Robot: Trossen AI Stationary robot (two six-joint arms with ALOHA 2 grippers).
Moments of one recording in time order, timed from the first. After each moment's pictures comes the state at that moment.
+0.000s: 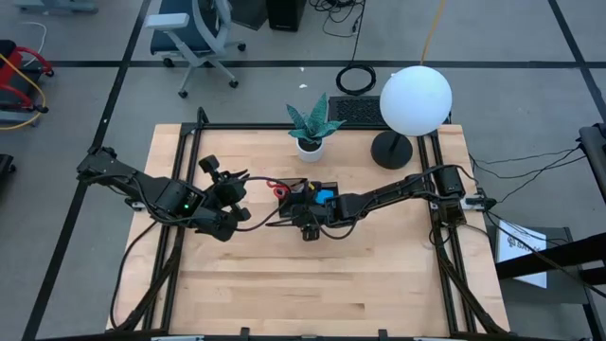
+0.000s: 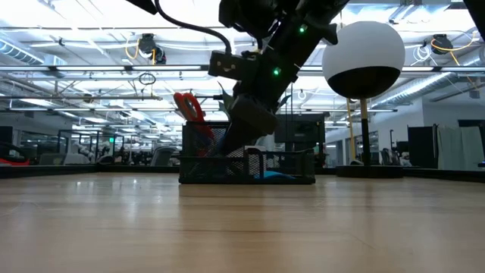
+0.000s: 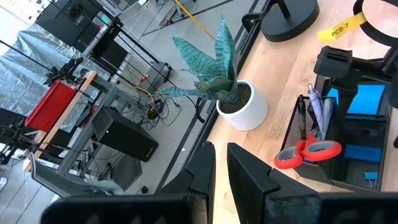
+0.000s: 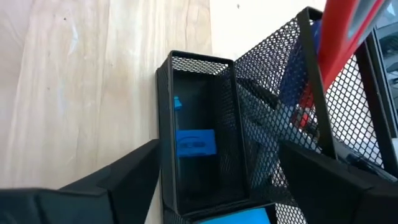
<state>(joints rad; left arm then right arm) -0.42 1.27 1.26 -1.10 -1.08 -0.38 0.12 1.99 1.32 -0.29 0.47 -0.13</state>
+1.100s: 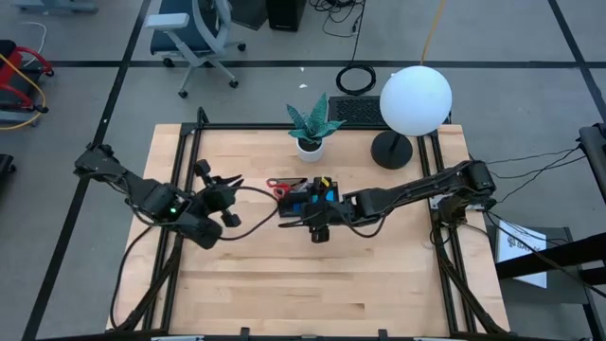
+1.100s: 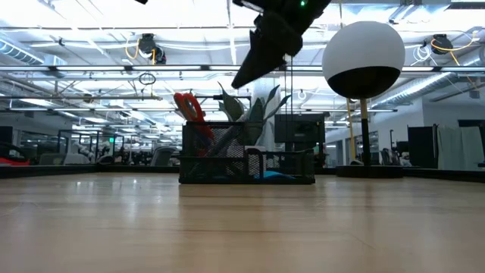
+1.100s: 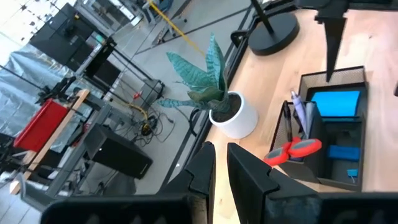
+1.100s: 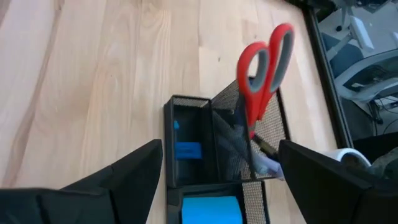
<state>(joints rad) -0.51 1.21 1.23 -1.10 -1.11 -0.37 0.19 1.76 1.32 -0.40 0.47 -0.12</state>
